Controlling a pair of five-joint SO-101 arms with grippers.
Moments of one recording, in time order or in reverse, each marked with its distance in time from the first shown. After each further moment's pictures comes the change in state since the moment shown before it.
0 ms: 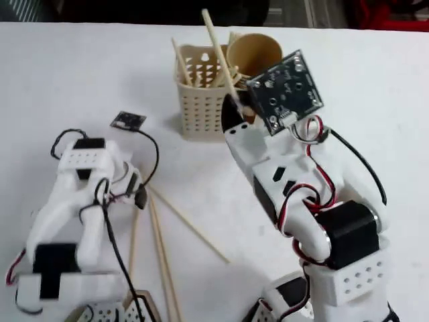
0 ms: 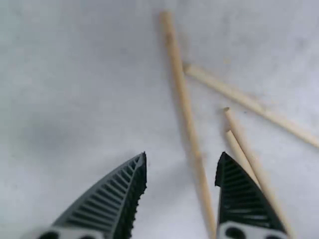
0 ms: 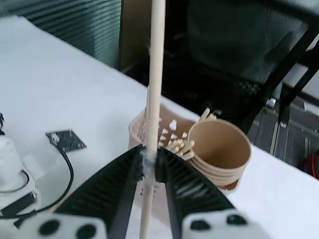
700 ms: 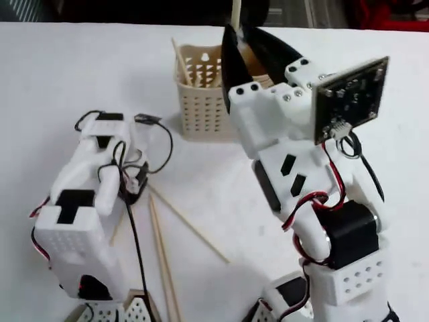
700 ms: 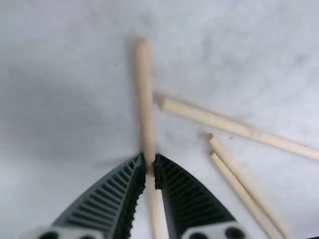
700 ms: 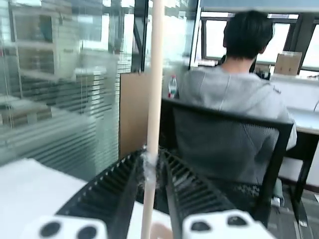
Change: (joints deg) left arm 2.4 26.5 -23.6 12.2 0.0; right arm 0.0 0.1 1.0 -27.3 -8.4
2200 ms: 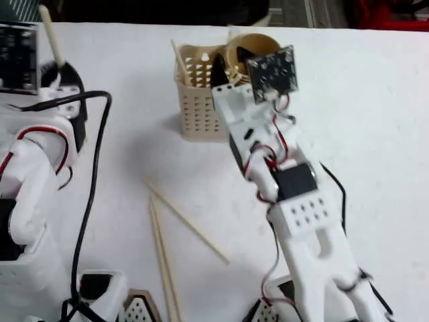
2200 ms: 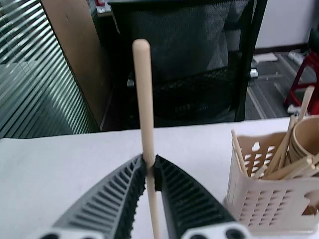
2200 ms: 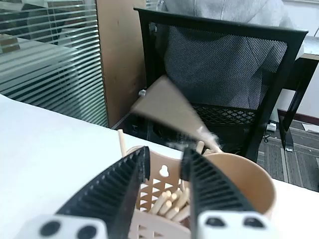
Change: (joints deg) left arm -0.4 -61.5 -27.6 -2.7 11.1; right arm 3.8 3.4 29.3 -17.6 -0.1
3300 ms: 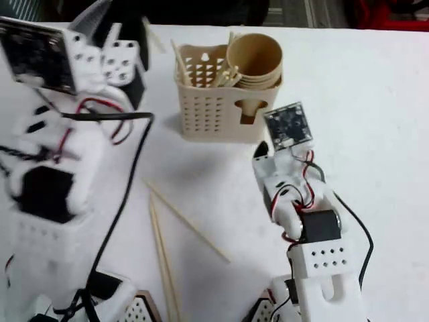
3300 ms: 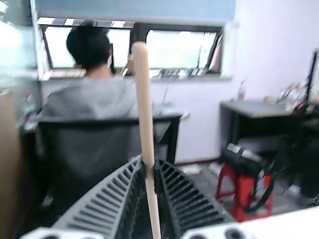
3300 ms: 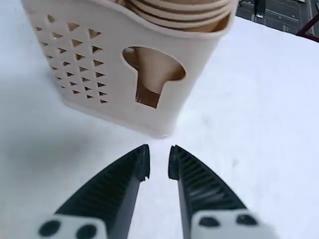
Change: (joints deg) left arm 18.3 -0.3 20.2 -47.1 5.5; right arm 12.7 -19.0 25.2 21.8 8.4
